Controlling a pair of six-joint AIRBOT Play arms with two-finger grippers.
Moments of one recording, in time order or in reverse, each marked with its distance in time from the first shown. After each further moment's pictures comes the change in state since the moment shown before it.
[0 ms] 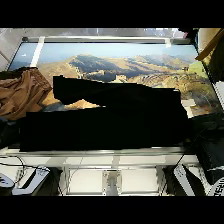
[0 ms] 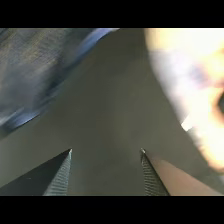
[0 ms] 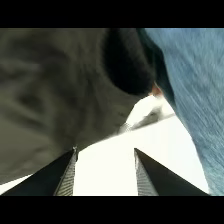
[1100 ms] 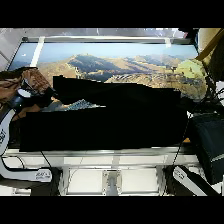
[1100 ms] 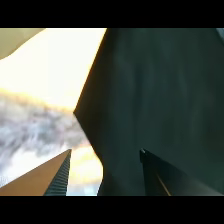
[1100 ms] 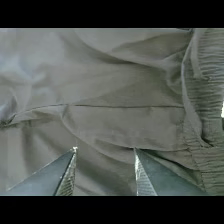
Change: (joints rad) left arm -0.827 -0.542 0.222 0.080 0.640 -0.453; right arm 0.357 -0.176 0.157 0.266 -0.297 -0.037
